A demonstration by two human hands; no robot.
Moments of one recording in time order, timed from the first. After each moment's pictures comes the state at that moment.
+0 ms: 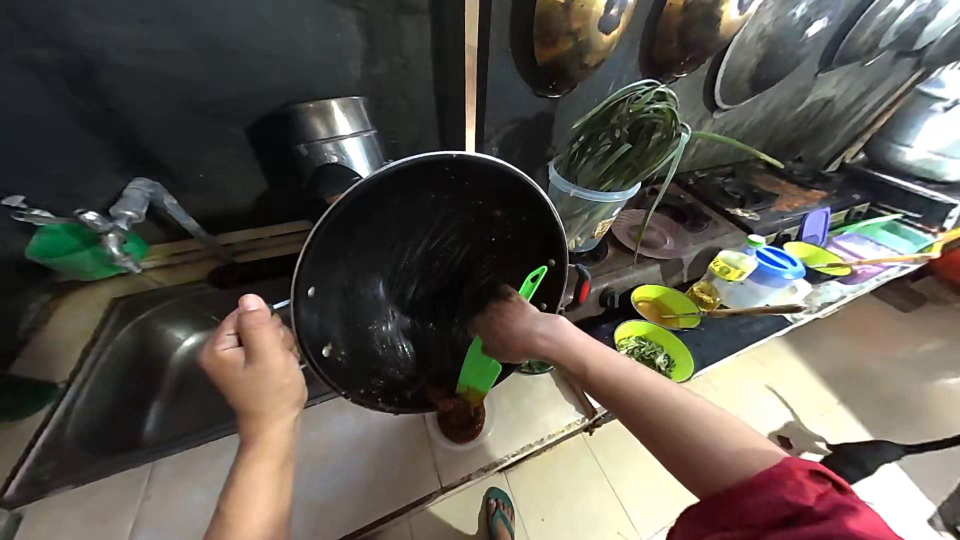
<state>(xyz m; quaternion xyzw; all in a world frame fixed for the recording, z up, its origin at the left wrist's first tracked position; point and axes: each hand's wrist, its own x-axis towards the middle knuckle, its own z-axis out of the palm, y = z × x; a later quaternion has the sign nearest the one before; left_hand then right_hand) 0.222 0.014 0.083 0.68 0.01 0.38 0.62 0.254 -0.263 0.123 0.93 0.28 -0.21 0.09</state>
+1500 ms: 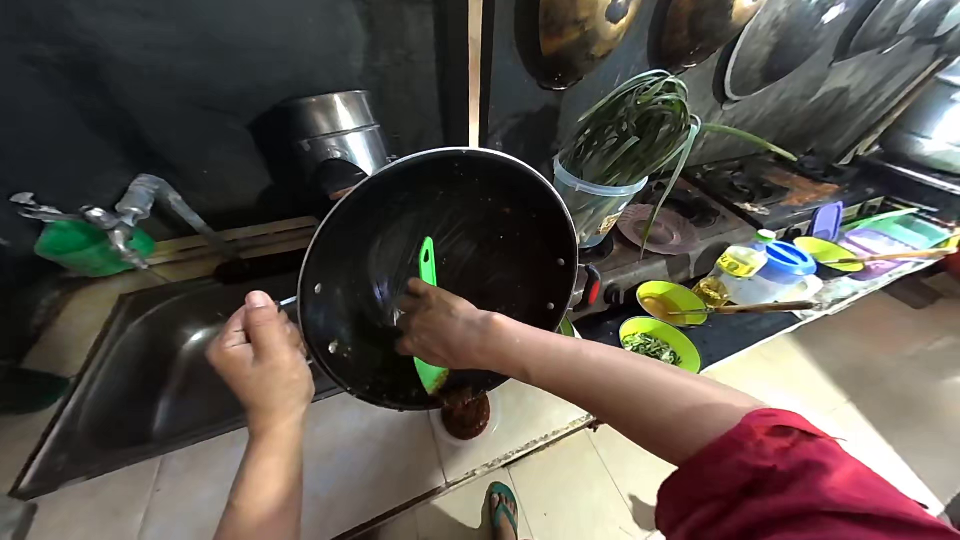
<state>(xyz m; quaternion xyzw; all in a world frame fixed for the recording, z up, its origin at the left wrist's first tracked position) 0.221 0.012 0.082 0.69 0.01 0.38 0.62 0.253 -0.187 0.134 0.82 0.54 -0.01 0.18</state>
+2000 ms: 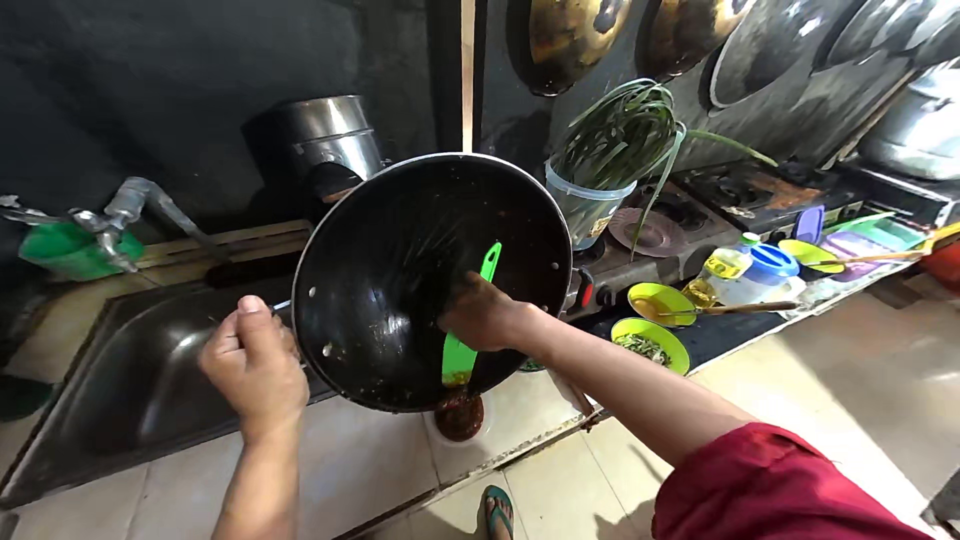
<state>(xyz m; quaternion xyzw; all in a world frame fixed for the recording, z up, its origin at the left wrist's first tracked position) 0.218 0.009 0.083 0.69 0.01 0.39 0.61 0.270 -0.240 0.119 0.90 0.40 -0.12 0.12</state>
